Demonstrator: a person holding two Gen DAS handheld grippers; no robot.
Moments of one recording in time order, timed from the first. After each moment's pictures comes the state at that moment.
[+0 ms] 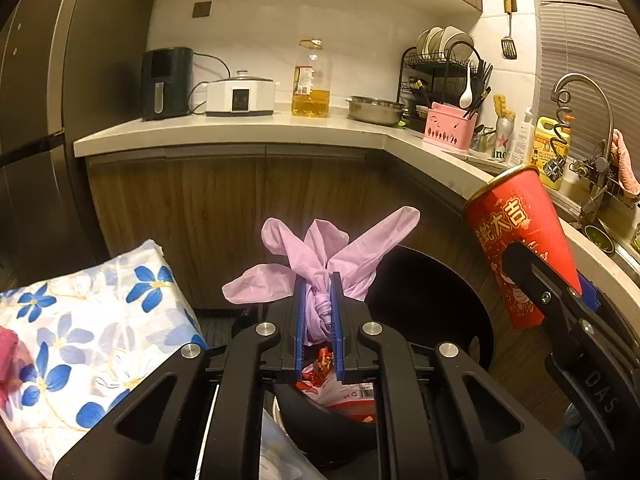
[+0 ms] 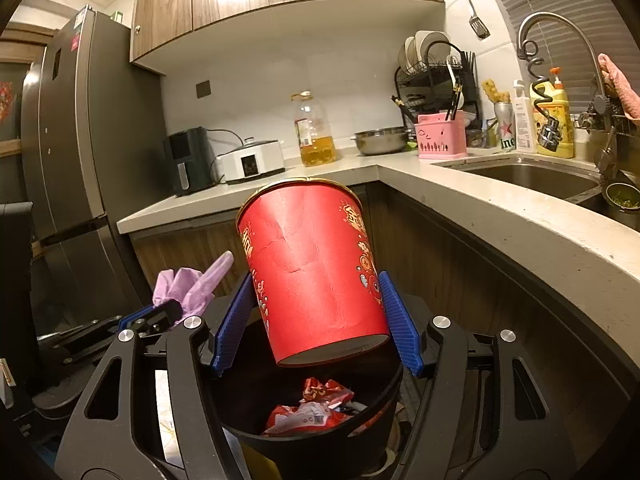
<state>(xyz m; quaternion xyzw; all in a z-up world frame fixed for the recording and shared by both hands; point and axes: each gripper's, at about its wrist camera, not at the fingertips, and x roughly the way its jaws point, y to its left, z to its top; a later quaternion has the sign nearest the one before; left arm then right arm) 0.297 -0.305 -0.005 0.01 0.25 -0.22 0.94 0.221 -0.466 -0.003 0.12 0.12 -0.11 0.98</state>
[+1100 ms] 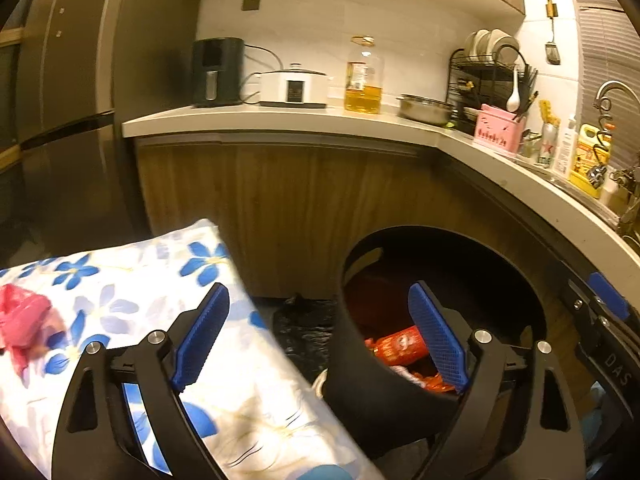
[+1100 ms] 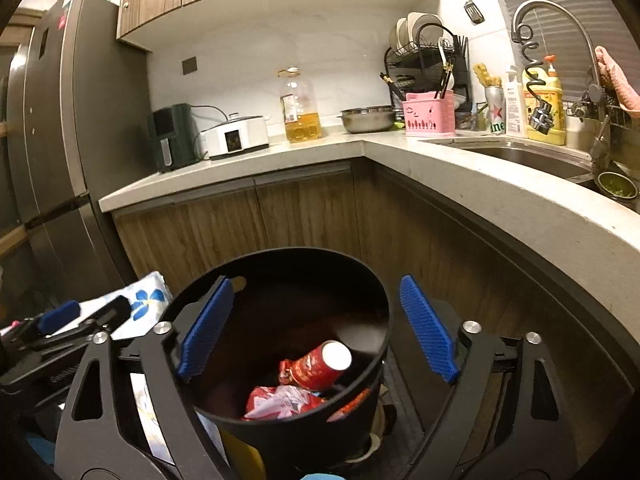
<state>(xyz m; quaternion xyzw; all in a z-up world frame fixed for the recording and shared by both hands) 0.291 -0.264 -0.020 0.00 0.25 -0.13 0.96 0.225 -0.469 -0.025 0.10 0.16 -0.14 0.97</state>
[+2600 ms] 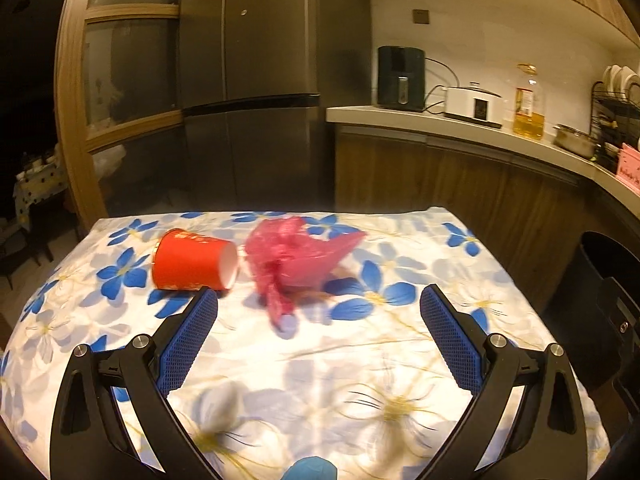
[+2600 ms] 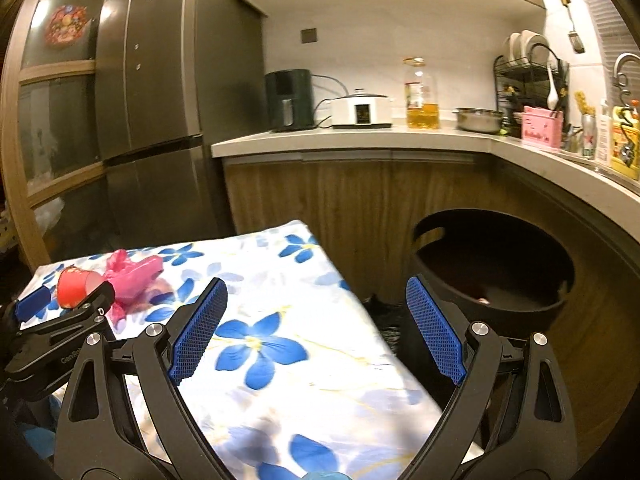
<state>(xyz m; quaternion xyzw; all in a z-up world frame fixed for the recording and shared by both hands) 0.221 -0.040 -0.032 -0.02 0.24 0.13 0.96 0.215 -0.245 -0.031 0.04 0.19 0.01 0.98</state>
